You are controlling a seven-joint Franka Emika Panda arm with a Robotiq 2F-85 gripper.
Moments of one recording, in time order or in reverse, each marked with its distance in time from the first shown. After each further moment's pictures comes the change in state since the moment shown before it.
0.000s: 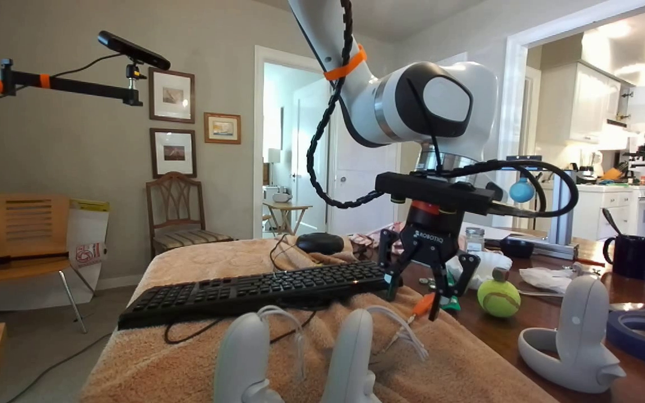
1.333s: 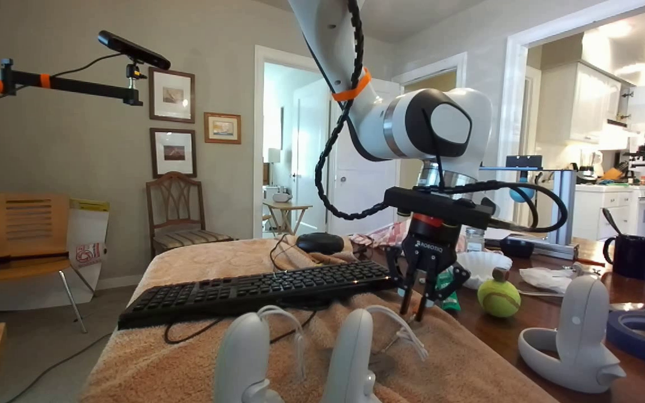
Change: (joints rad) arm 0.001 0.119 0.043 0.144 -0.028 -0.047 0.000
